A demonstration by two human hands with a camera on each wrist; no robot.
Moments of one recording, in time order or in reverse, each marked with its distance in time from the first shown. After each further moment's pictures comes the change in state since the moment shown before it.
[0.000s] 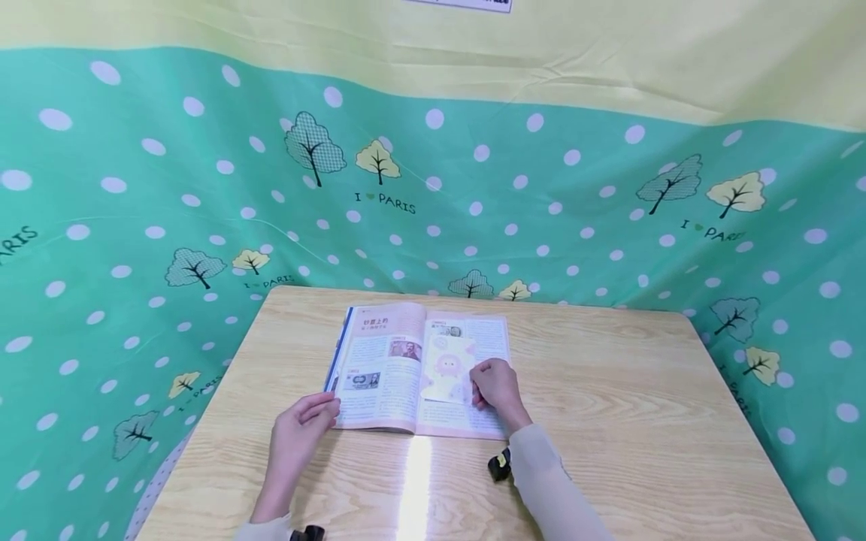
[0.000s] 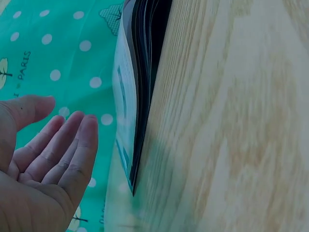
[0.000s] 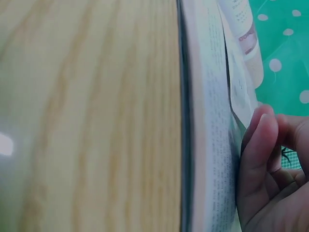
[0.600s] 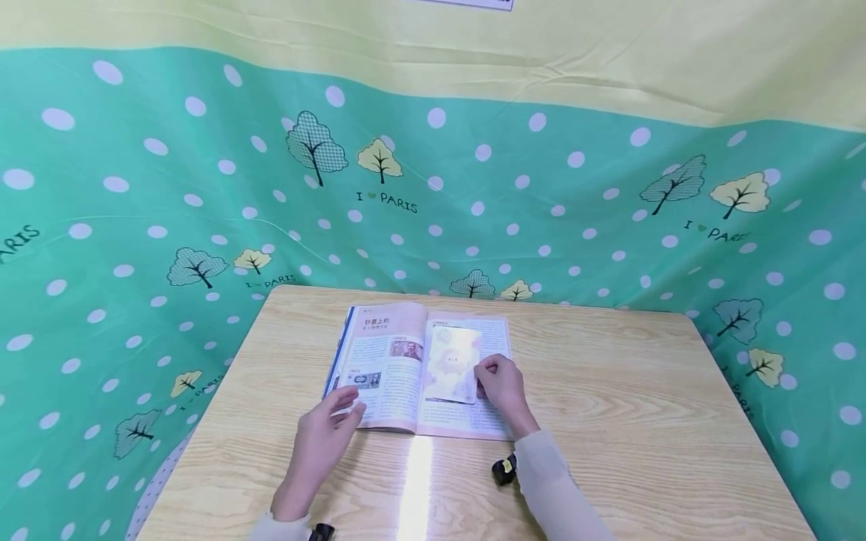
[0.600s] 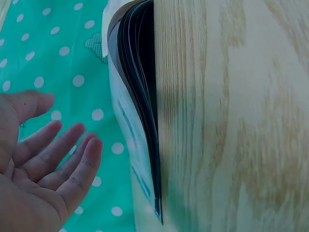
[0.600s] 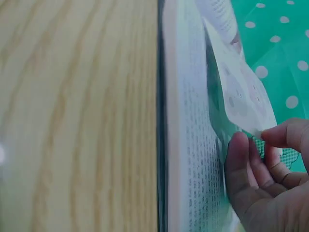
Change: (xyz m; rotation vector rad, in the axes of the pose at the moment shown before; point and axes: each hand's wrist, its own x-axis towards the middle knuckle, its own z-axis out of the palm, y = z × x) left_hand -0.011 0.009 0.028 0.386 -0.023 0.393; right_hand -0.008 -0.004 -0.006 -0.002 0.117 -0.086
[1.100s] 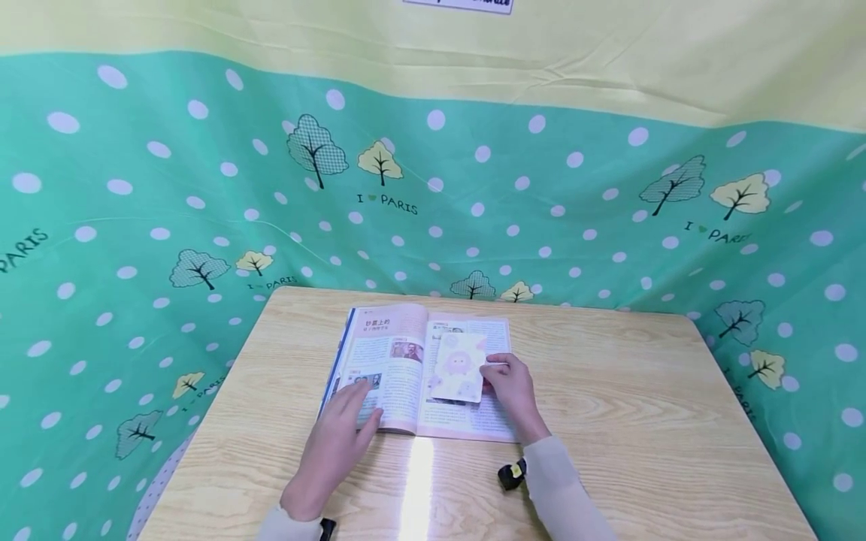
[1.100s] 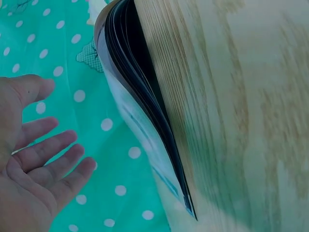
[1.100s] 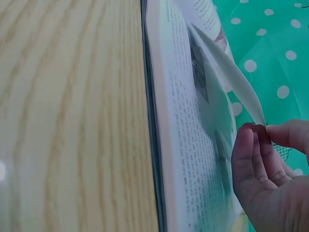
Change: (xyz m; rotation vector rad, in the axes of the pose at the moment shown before) left_hand 0.001 0.007 0.010 0.371 0.078 0.572; right_hand 0.001 0.008 -0.012 0.265 -0.024 0.073
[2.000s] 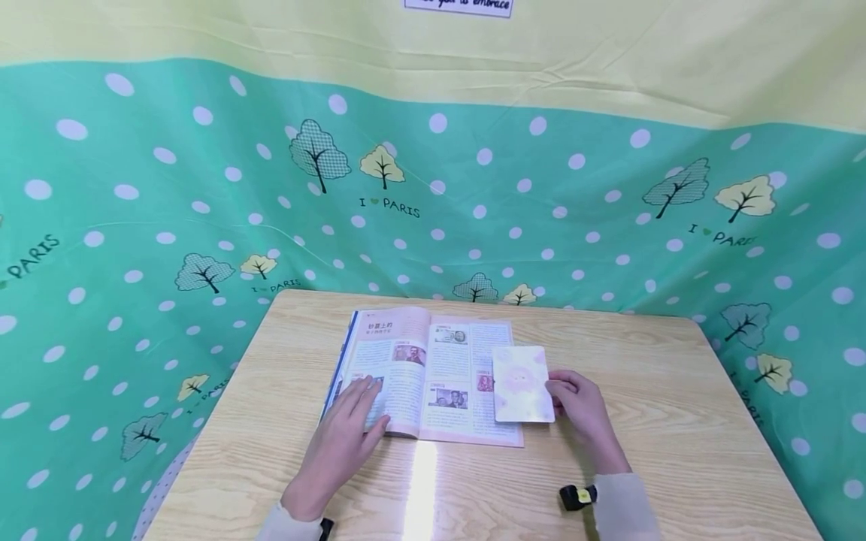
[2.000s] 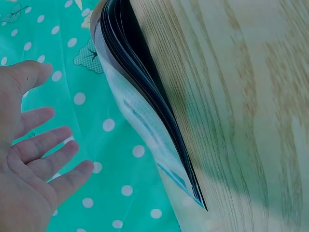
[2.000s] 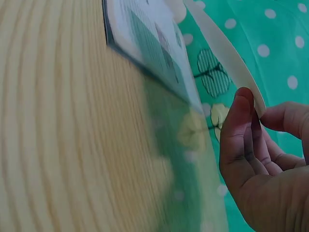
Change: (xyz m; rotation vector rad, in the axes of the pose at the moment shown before) left_hand 0.002 -0.001 0.000 0.029 -0.039 0.090; right_hand -0.011 0.015 -0.108 0.069 -0.027 0.021
